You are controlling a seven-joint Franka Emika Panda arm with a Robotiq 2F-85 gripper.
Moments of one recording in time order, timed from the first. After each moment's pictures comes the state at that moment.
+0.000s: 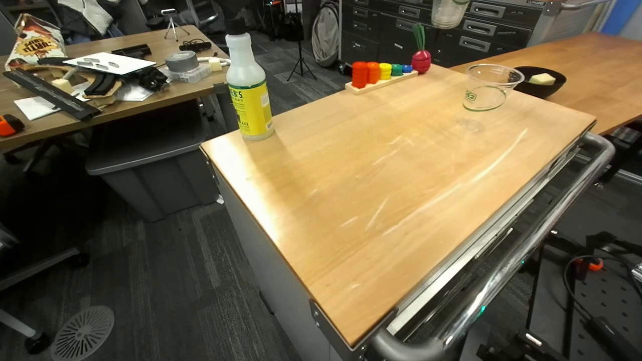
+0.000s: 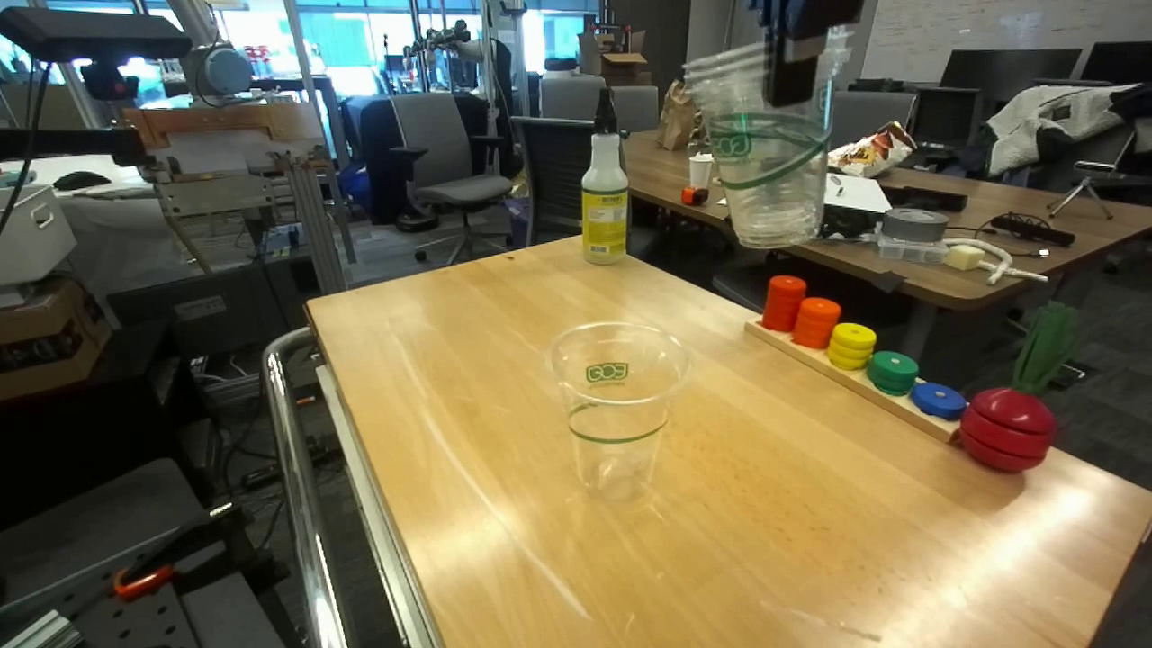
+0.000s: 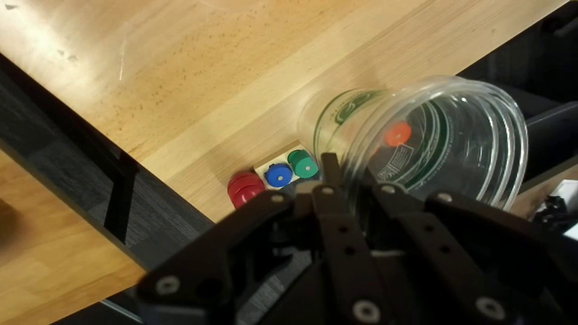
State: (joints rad) arm -0.22 -0.26 -0.24 -2.14 0.06 2.17 0.32
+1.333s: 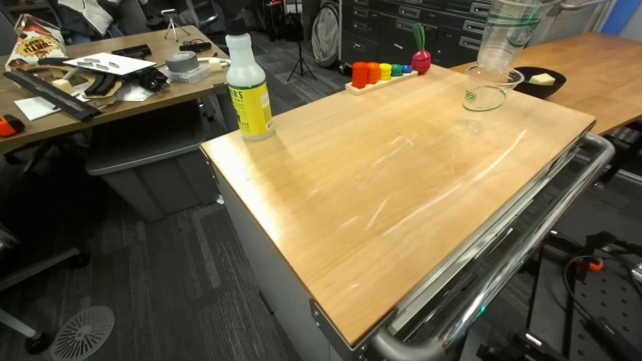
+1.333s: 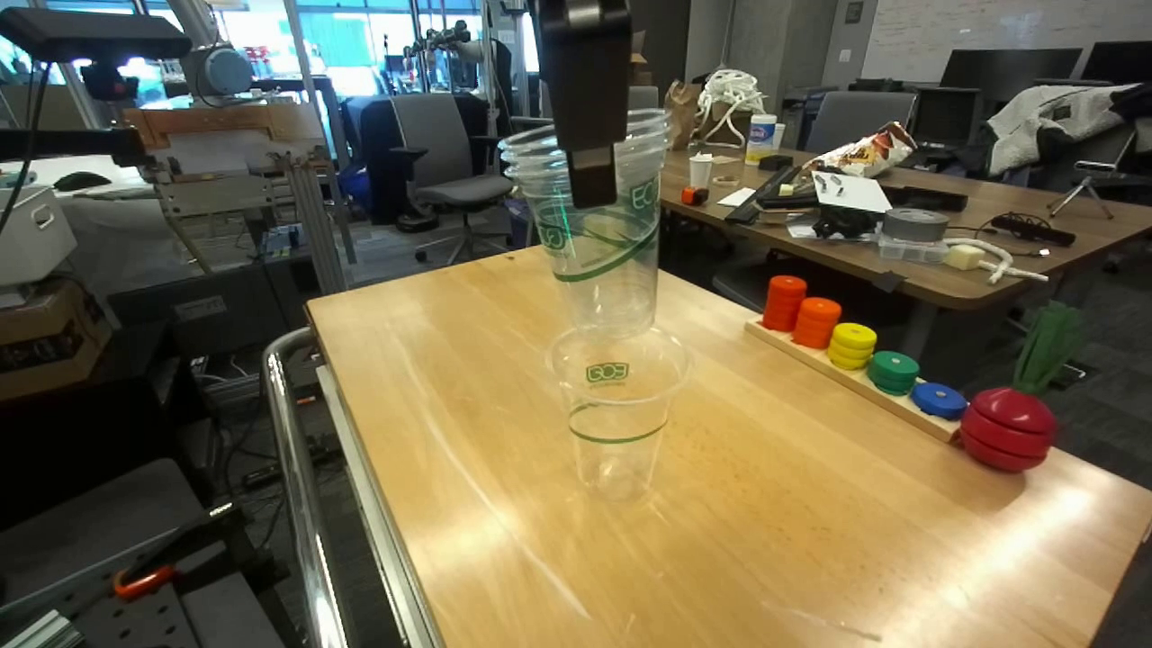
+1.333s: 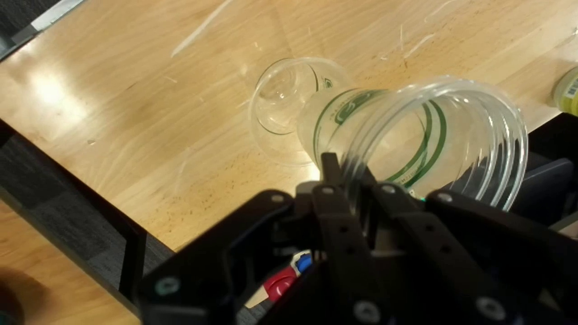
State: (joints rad) arm -0.29 -0.56 -0.22 -2.49 0.06 2.13 0.26
